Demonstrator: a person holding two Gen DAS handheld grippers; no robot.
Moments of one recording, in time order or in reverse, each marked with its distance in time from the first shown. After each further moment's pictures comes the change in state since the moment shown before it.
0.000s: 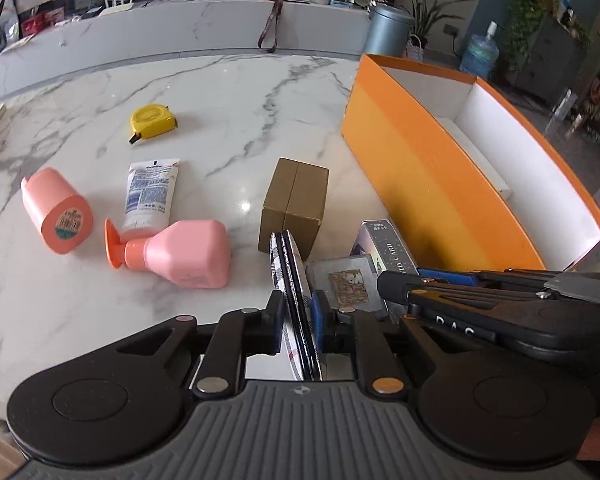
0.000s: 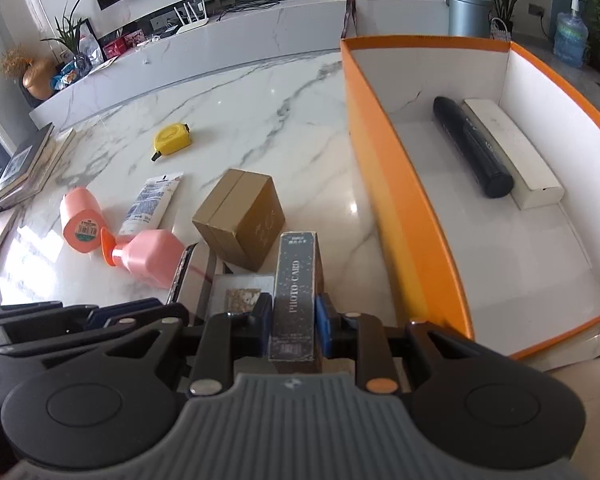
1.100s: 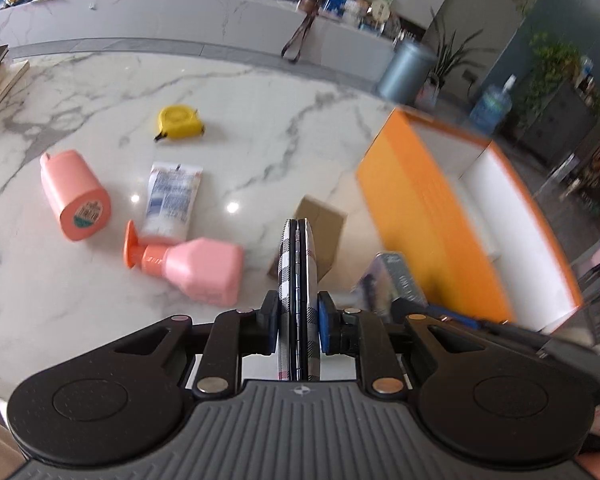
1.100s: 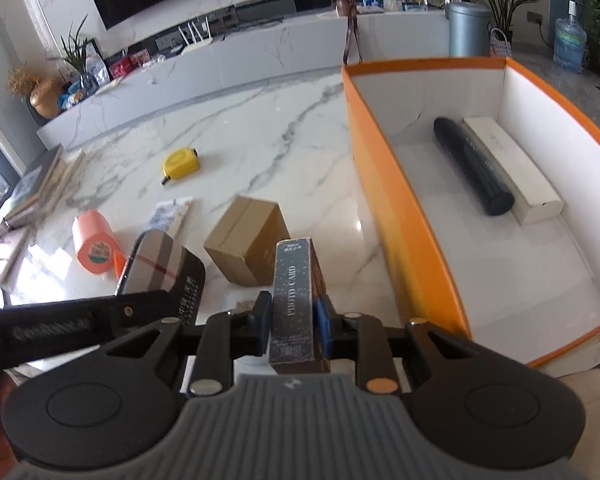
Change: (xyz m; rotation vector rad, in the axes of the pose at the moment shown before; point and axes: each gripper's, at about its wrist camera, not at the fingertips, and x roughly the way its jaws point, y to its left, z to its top) left arm -0.029 0.033 0.018 -0.210 -0.053 -0.090; right arm -0.017 -0.001 0.007 0.020 -0.069 0.026
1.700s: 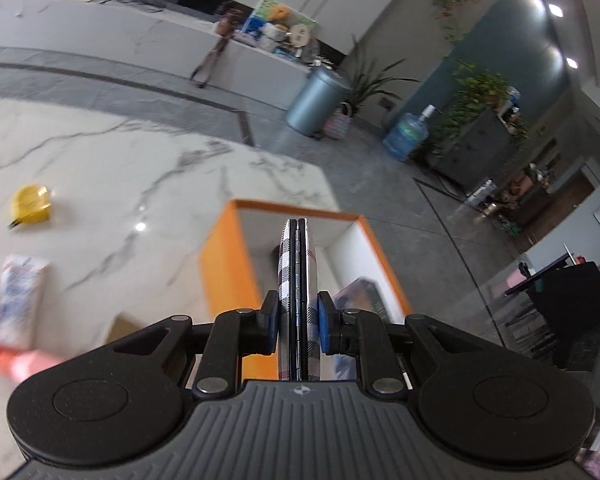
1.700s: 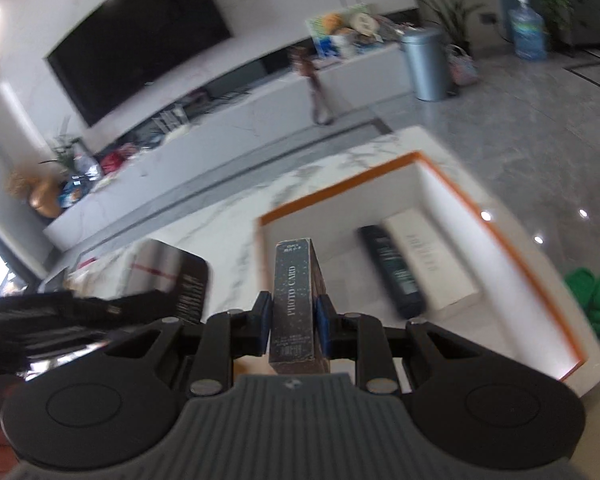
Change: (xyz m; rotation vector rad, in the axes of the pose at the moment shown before) left arm 0.027 -0.102 0.095 0.004 -0.041 -0.263; right arm -0.068 -0.116 0.090 0.201 -0.137 0.032
